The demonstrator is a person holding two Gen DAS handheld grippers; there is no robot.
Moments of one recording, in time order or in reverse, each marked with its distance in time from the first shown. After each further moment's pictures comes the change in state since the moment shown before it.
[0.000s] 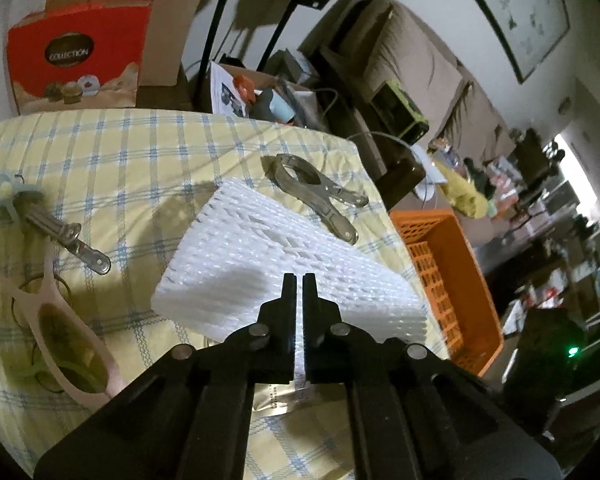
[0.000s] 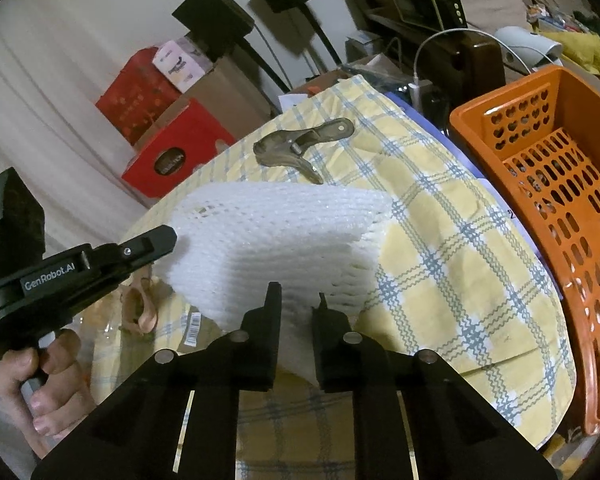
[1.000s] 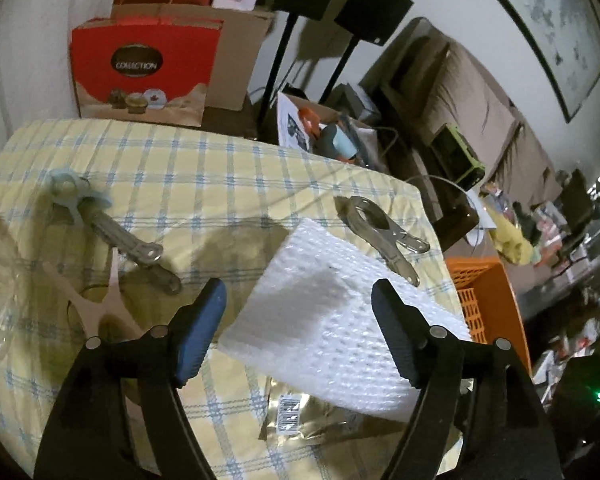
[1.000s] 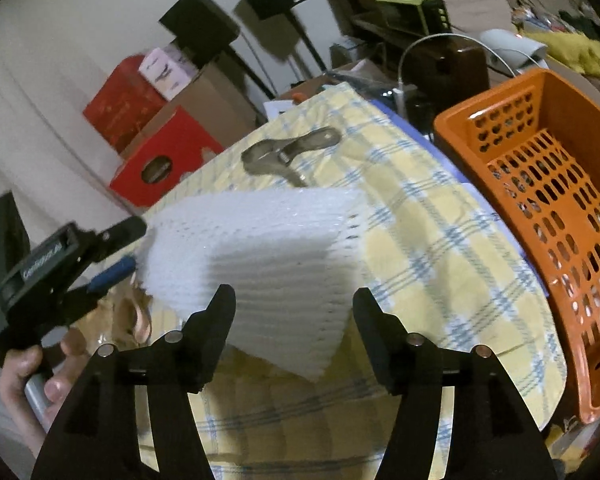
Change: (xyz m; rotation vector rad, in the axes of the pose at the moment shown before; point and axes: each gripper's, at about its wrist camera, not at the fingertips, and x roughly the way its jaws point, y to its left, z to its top) left arm -0.002 0.020 0.005 -0.080 -0.134 0.198; right arm -0.003 0.005 0.002 0.018 -0.015 -0.058
